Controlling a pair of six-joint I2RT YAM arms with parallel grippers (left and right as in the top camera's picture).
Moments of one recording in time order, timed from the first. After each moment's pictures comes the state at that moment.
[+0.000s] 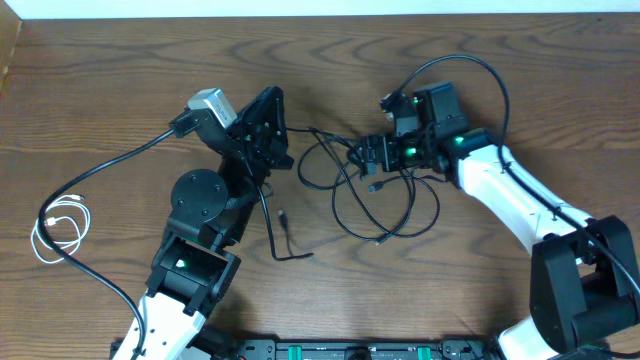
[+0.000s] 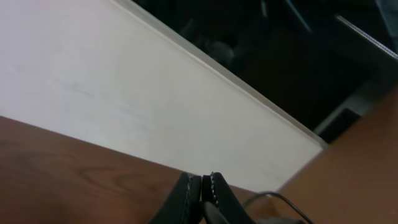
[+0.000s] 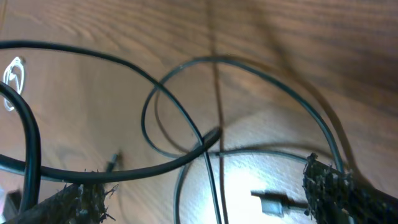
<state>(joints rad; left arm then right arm) -0.44 0.92 0.78 0.21 -0.08 -0.67 0.37 1.74 1.13 -0.34 -0.50 0.27</state>
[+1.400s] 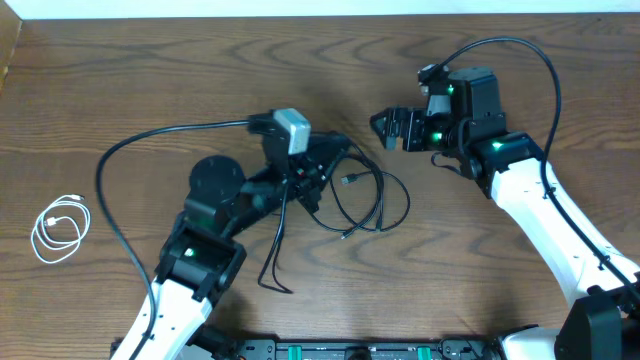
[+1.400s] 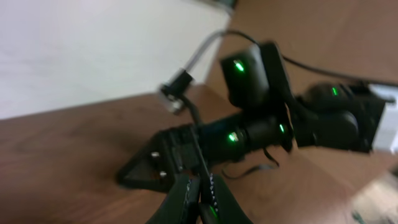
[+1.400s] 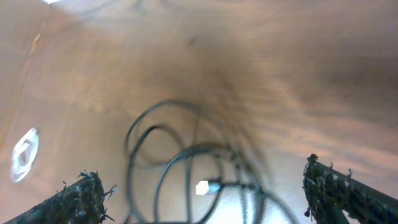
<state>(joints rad) -0.44 0.99 0.78 0.12 0.56 -0.33 0.30 1.55 1.13 -0.35 -0.41 0.37</state>
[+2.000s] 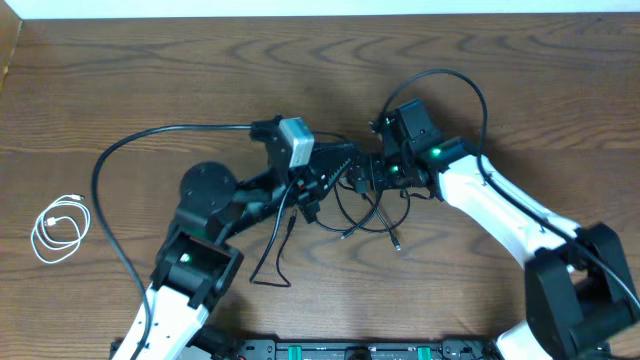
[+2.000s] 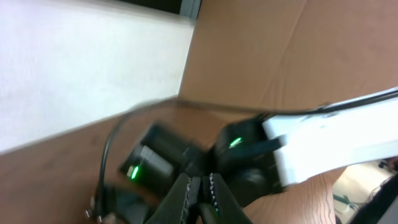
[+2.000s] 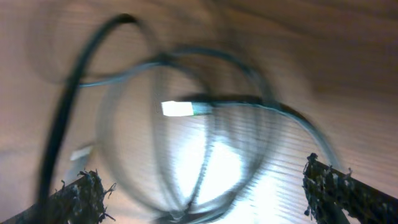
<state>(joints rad) -0.44 0.94 0.78 0.20 0.64 -0.29 0.48 1.74 1.12 -0.55 -0.21 0.40</state>
